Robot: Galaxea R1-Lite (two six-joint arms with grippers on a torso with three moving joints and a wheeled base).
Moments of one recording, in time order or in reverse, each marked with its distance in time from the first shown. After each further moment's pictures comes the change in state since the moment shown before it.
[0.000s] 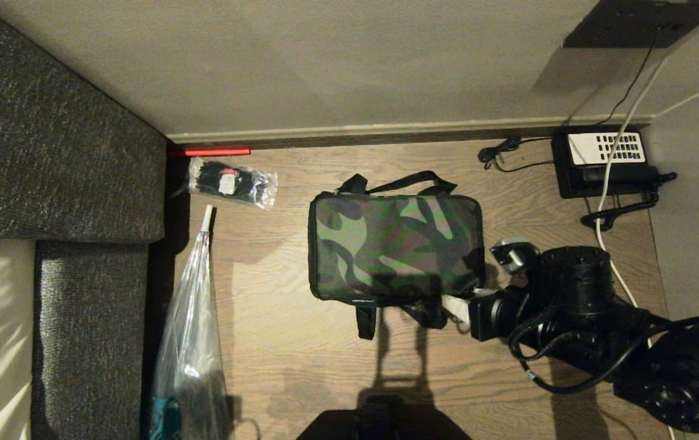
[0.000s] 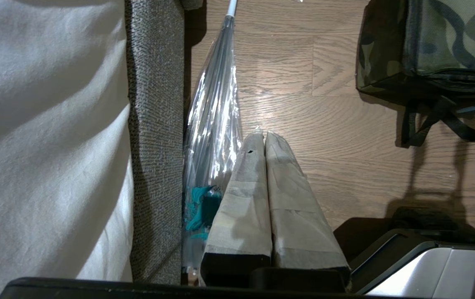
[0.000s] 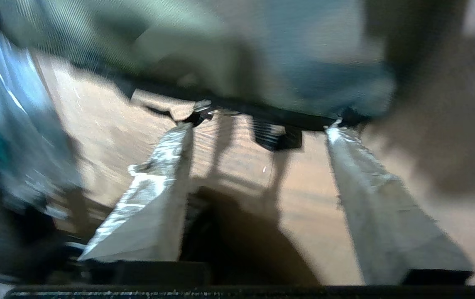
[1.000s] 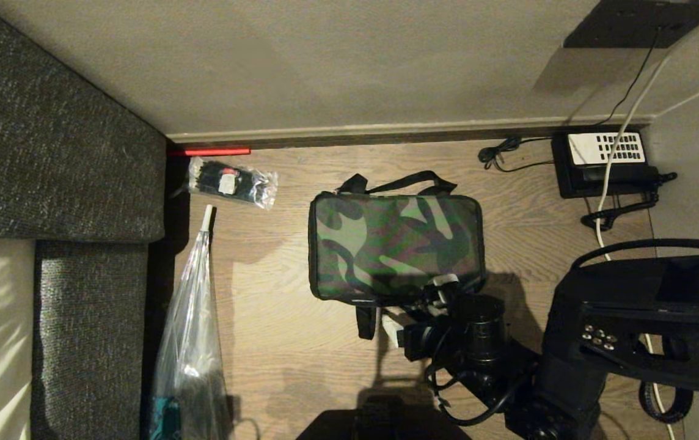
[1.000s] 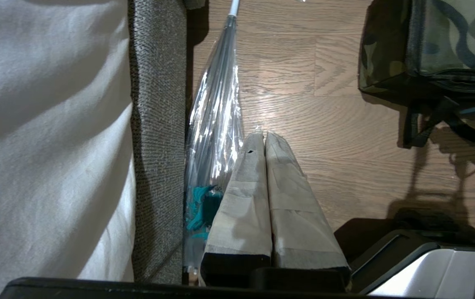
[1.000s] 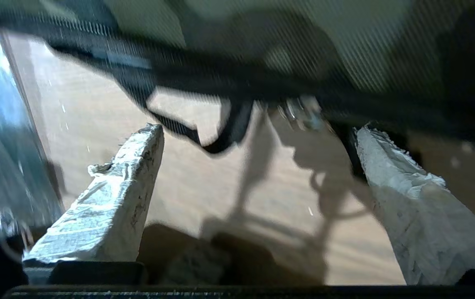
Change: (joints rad) left arm 0.000 0.000 0.000 0.000 0.000 0.000; right arm 0.168 0.425 -0.114 -0.397 -0.195 0.068
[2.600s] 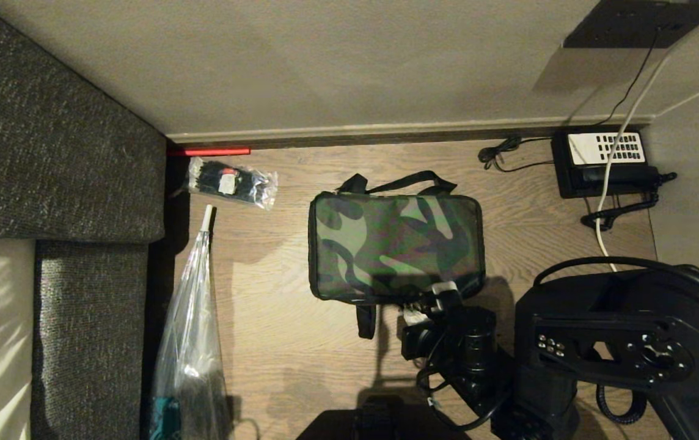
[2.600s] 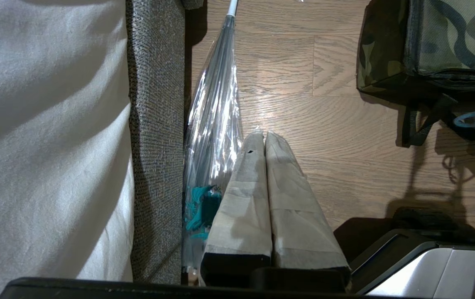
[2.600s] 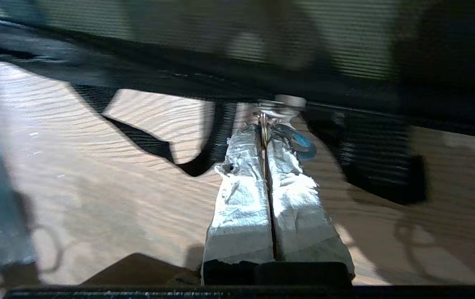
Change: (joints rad) left arm 0.000 0.000 0.000 0.000 0.000 0.000; right arm -0.006 0.125 -0.022 -0.164 -0.075 -0.017
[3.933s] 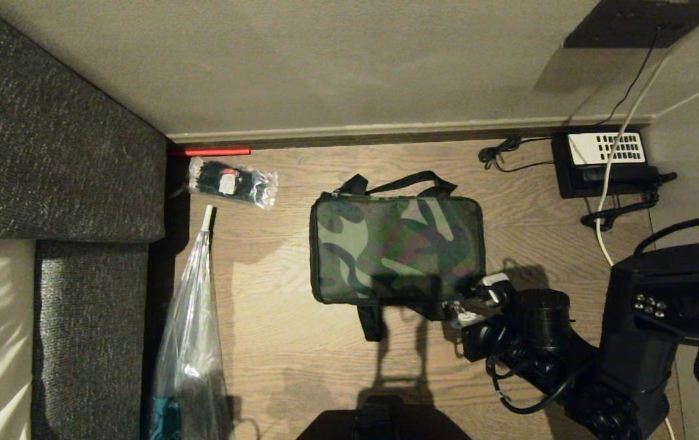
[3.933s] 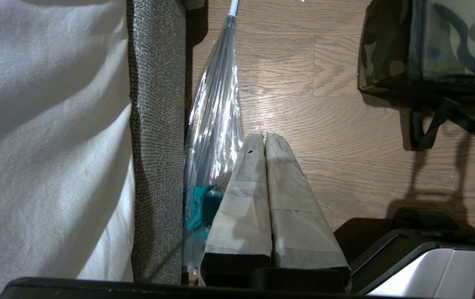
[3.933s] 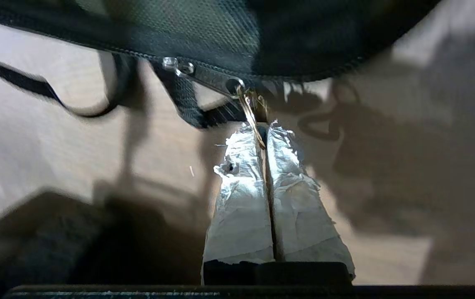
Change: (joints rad) left arm 0.000 0.000 0.000 0.000 0.000 0.000; right arm -0.239 -0.200 0.211 0.178 0.145 -0.165
